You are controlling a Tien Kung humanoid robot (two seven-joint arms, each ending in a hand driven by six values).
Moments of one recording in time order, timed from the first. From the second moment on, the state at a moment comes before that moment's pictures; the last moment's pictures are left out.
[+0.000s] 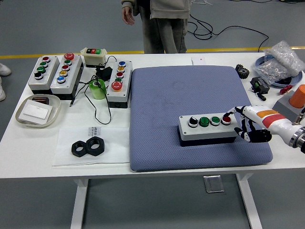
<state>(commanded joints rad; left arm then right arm) -0.11 0.15 -0.27 -0.20 -0.16 0.25 -0.10 0.50 -0.77 0.71 1.51 -1.67 -0.11 0.05</state>
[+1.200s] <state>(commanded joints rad) -0.12 0.15 -0.27 -0.20 -0.17 0.25 -0.10 0.55 -0.71 0.61 1.47 -1.68 -0.08 0.03</state>
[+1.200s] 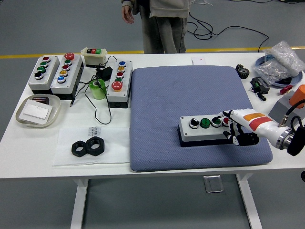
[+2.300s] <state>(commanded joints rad) -0.11 0.15 -0.28 -0.20 -0.15 0.25 -0.09 0.51 -0.74 0.65 1.51 -1.69 -0.07 0.02</state>
